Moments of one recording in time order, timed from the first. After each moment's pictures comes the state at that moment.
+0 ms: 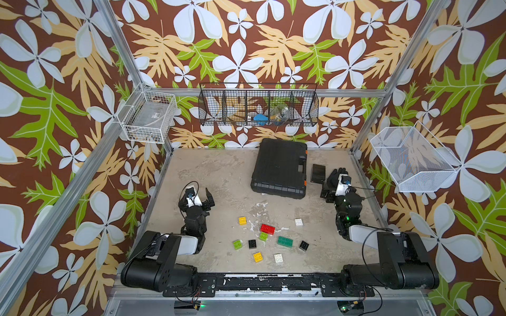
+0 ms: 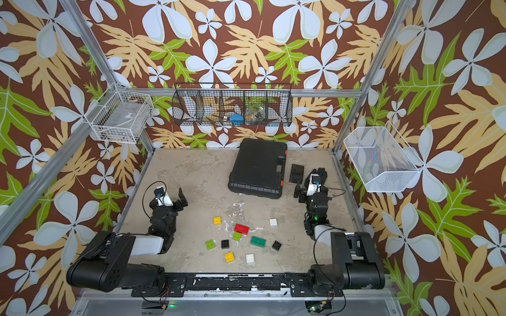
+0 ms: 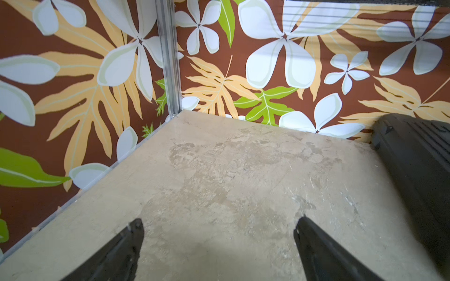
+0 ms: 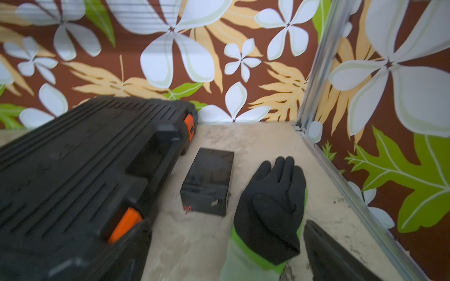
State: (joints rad) left arm -0.18 1.34 0.23 1.04 -0.47 -0.11; right arm -0.01 1.37 0.43 0.78 0.10 0.01
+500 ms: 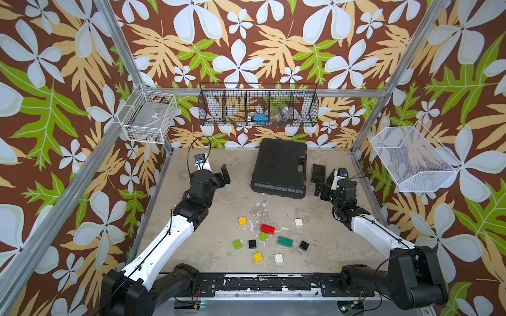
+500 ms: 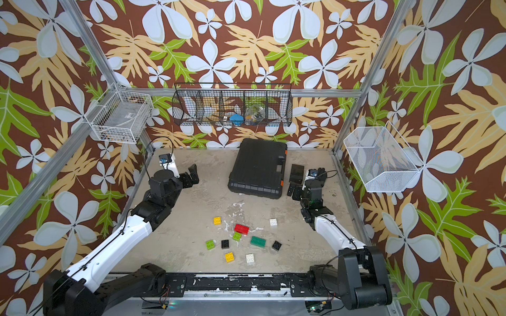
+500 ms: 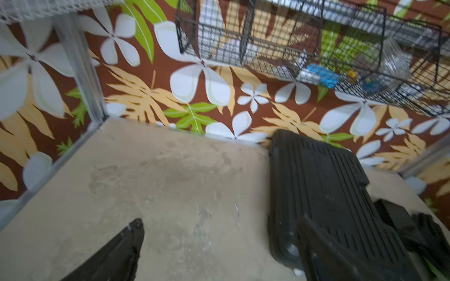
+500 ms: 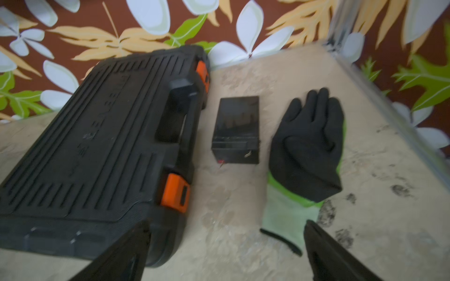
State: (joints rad) left arm -0.37 1.10 0.89 -0.13 -0.33 -0.37; right arm 0.12 1.26 0.65 0.07 0.08 0.29
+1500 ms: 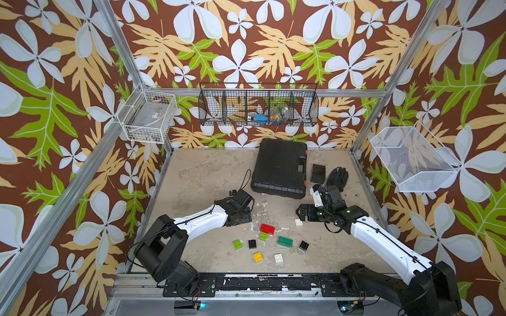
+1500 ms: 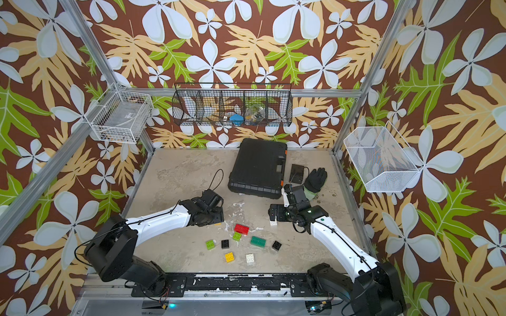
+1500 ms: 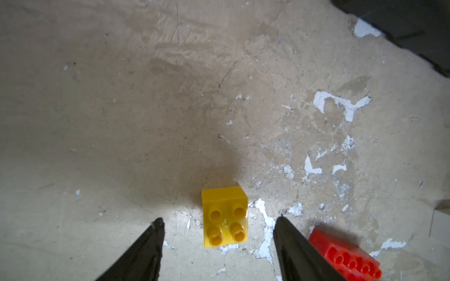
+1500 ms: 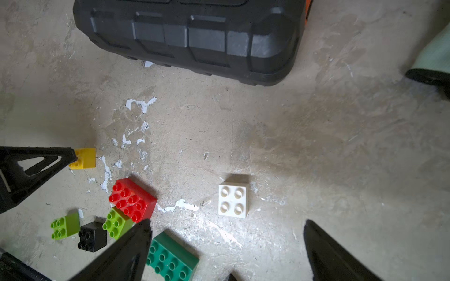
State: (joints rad) left arm -0.67 1.53 0.86 -0.50 -0.14 -0.85; right arm 0.37 1.13 0.73 -0.56 -0.14 0.37
